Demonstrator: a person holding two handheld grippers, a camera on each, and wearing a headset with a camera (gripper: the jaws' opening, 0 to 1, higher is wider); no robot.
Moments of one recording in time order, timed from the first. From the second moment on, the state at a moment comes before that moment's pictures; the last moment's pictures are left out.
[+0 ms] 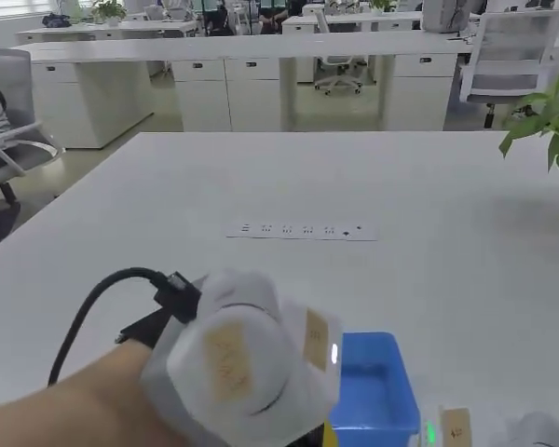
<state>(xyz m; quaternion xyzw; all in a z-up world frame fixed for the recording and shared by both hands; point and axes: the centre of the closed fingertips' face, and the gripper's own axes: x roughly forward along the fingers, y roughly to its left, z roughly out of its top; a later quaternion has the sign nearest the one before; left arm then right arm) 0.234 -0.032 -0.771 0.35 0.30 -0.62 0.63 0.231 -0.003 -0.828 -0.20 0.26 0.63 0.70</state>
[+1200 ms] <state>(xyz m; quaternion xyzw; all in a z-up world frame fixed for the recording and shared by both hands) 0.212 0.050 -0.770 -0.02 0.25 -0.35 0.90 0.265 -0.023 -0.818 0.09 0.35 0.56 0.75</state>
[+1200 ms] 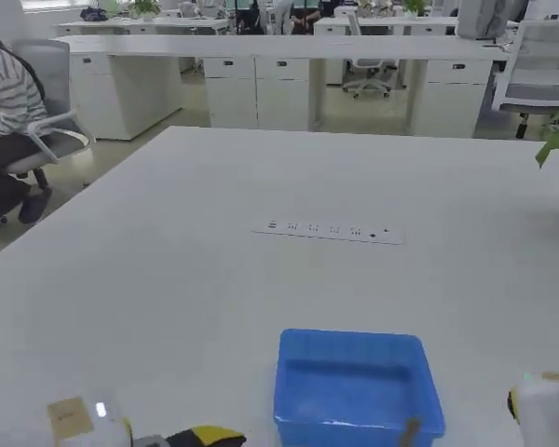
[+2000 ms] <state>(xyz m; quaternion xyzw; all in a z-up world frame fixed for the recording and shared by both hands) 0.230 0.078 -0.759 0.04 0.16 -0.24 0.96 0.293 -0.039 -0.762 0.06 0.30 0.55 0.78</state>
